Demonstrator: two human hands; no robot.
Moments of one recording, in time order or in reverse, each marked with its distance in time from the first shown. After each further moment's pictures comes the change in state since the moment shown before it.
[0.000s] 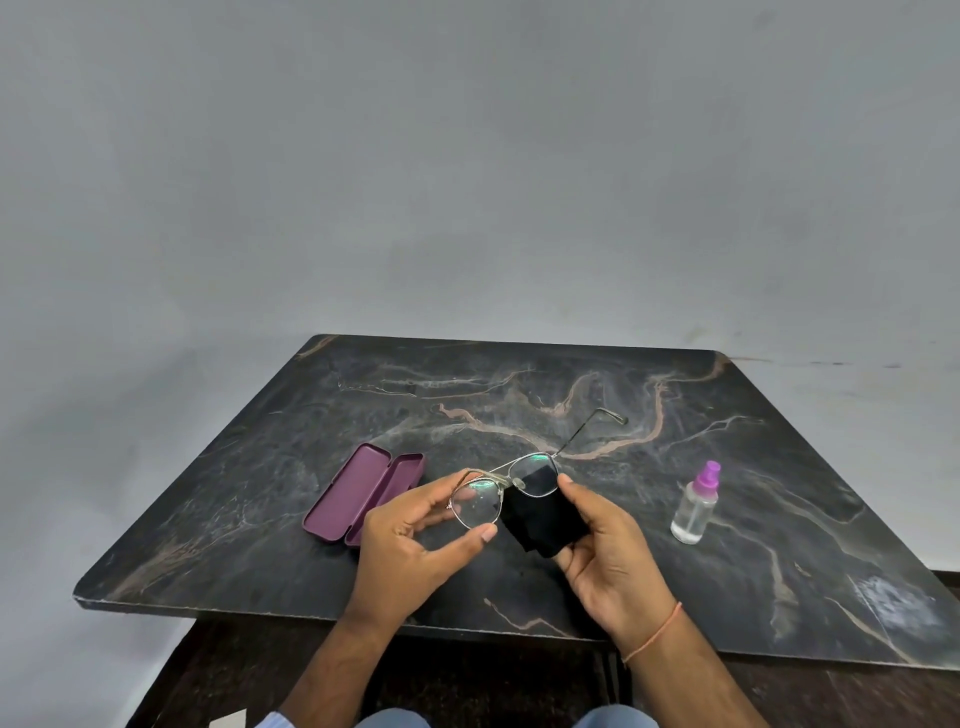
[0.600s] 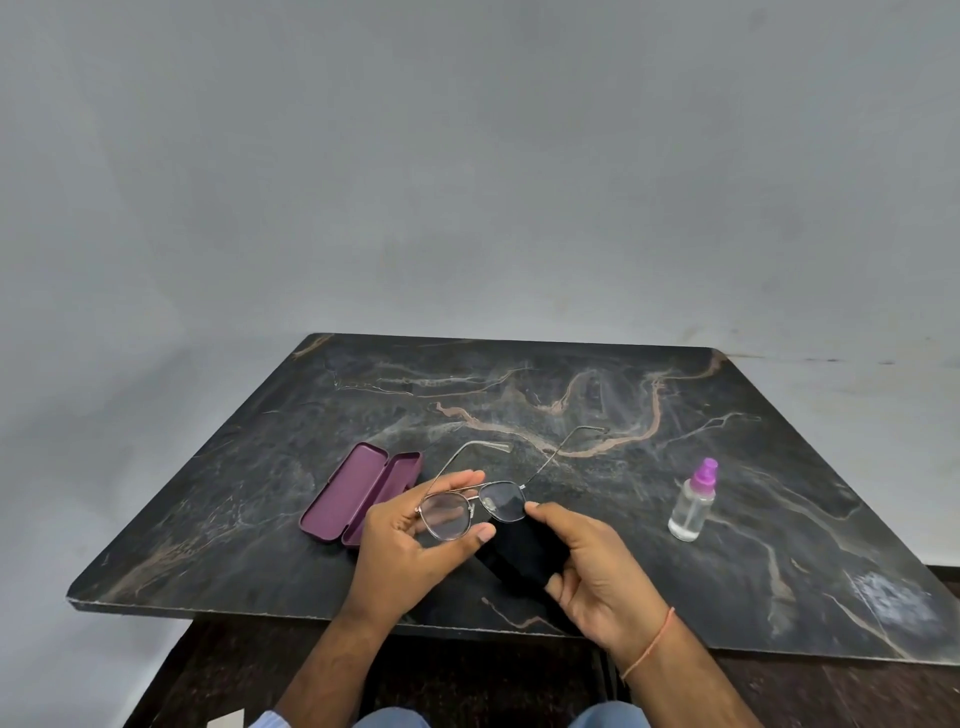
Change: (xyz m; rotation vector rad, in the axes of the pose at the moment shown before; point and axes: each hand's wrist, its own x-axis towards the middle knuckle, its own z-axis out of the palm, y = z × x) left_hand 0.004 0.008 0.001 -0.076 -0.060 -0.042; right_hand -0.013 0.006 0.006 -0.149 -0.021 0.156
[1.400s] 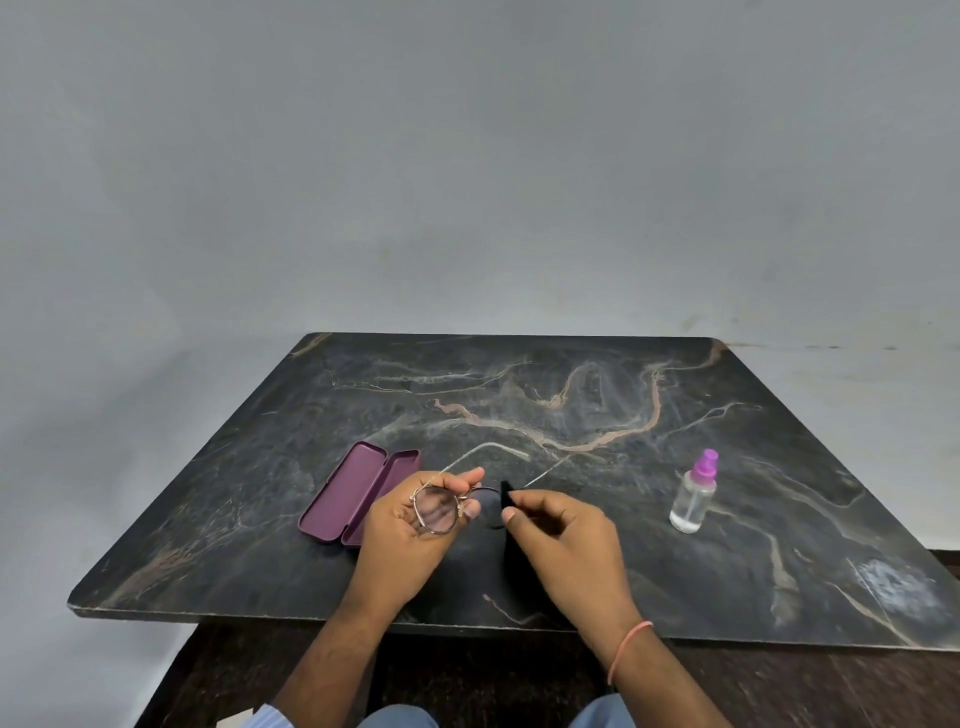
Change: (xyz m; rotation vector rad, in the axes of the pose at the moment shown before) left_hand 0.005 -0.007 0.005 -0.177 0.033 -0.150; right_hand 0.010 0.020 0.000 -0.849 0.225 -0.619
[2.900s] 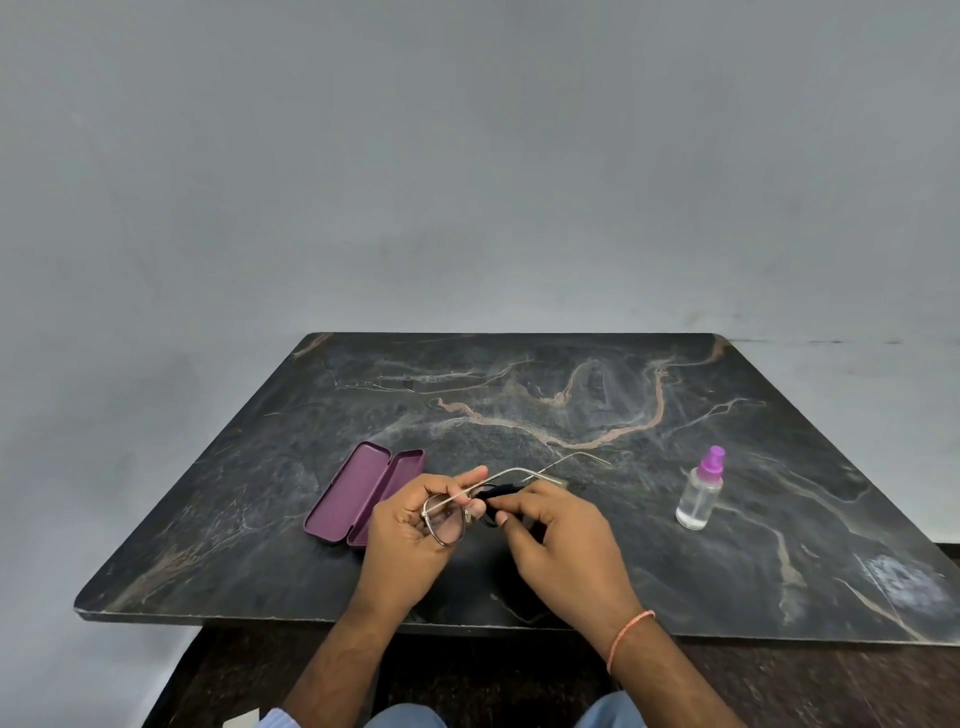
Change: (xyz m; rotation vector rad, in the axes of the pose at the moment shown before) left_hand 0.001 -0.002 -0.003 0.058 -0.011 0.080; right_hand 0.006 0.000 0.005 -0.359 -0.101 -0.303
